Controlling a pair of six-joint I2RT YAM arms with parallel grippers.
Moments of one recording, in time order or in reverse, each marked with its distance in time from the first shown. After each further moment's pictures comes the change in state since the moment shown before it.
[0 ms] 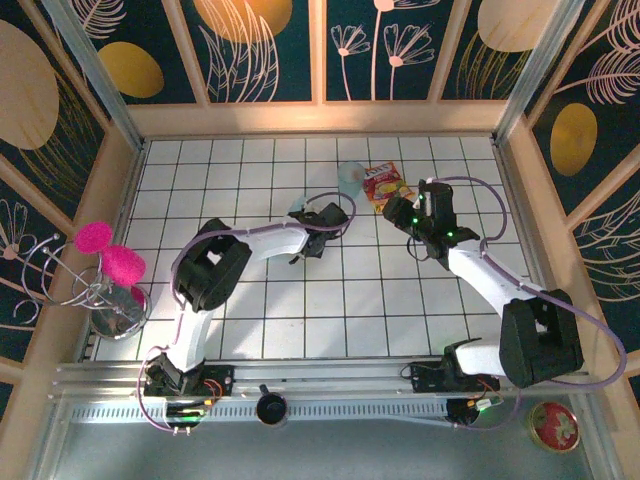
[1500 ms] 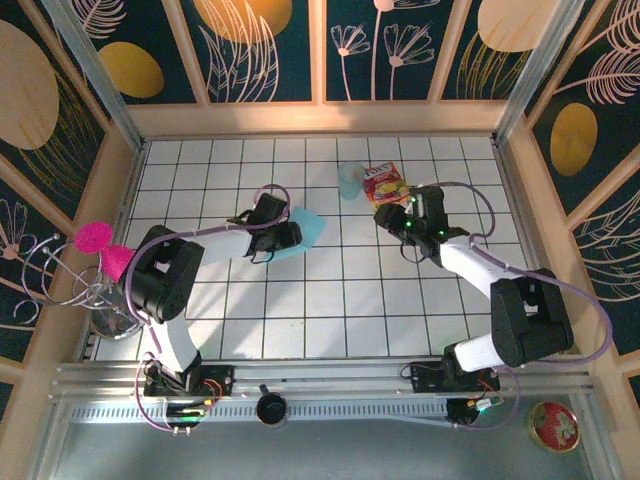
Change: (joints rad) left arm 0.291 -0.244 -0.410 0.489 0.531 -0.175; right arm 0.012 0.116 -0.015 0.054 -0.098 0.051
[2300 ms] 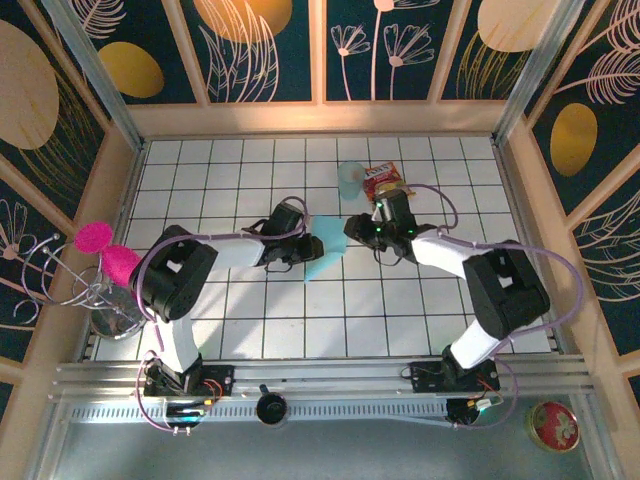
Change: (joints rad) left arm -0.104 0.036 -0.030 0.121 0.278 -0.045; right arm 0.179 0.212 0.087 0.061 -0.105 0.038
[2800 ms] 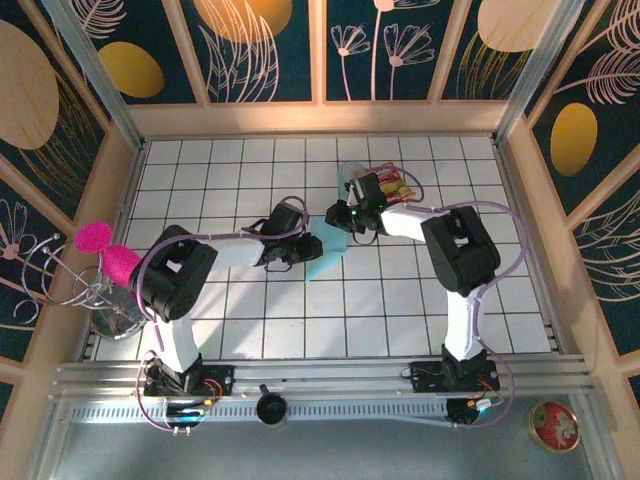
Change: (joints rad) left arm 0.002 0.000 0.000 0.003 -0.003 -0.002; right arm 0.018 0.377 0.372 -0.092 -0.007 -0.118
